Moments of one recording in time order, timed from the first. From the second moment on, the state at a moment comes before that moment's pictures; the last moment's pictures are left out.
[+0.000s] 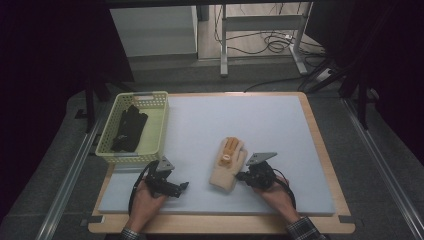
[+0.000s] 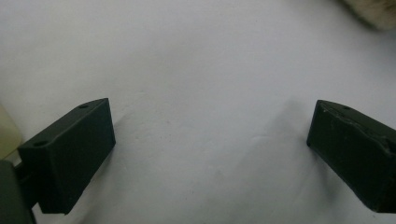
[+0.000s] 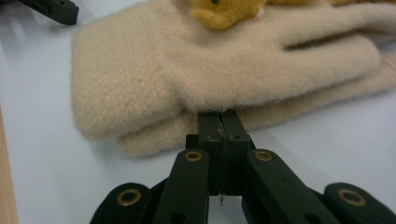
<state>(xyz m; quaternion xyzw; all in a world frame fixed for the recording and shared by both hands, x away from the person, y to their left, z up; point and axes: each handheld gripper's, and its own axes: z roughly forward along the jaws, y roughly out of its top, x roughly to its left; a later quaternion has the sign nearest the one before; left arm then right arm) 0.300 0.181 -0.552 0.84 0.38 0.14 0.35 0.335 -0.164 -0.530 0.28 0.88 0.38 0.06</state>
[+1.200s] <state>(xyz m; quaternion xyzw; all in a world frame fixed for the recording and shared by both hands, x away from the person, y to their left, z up) 0.301 0.181 -0.552 0.84 0.39 0.13 0.35 0.340 -0.153 -0.521 0.29 0.87 0.38 0.12</state>
